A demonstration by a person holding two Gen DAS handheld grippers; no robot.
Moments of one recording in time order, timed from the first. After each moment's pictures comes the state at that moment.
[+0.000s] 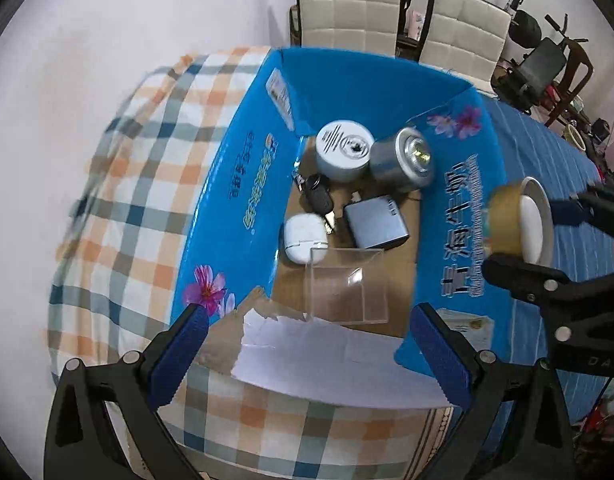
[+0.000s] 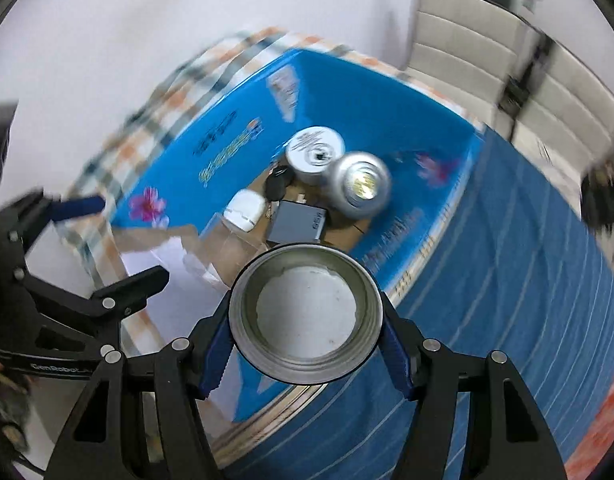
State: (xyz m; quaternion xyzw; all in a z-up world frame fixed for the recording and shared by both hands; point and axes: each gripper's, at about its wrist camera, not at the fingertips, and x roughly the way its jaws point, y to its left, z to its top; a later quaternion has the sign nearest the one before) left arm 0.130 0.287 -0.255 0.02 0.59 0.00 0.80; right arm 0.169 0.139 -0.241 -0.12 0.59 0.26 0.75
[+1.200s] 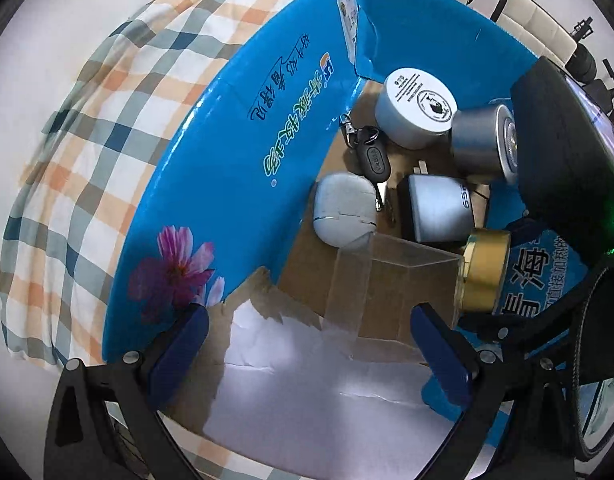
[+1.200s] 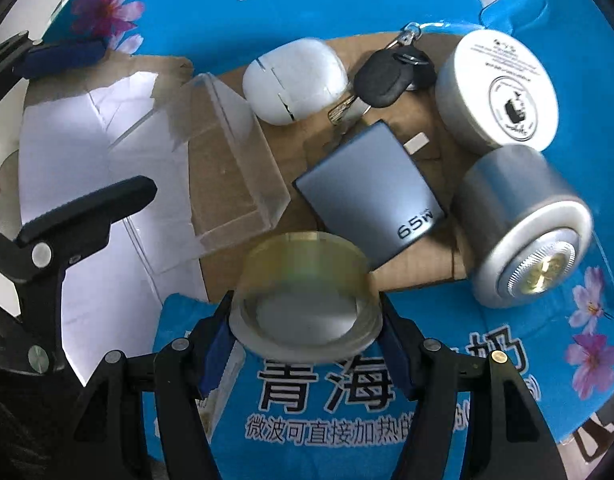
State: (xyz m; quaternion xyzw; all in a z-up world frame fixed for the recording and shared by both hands) left arm 0.153 0.322 -0.331 -0.07 0.64 0.06 0.76; right arm 0.225 0.229 -0.382 -0.38 0.68 0.40 0.48
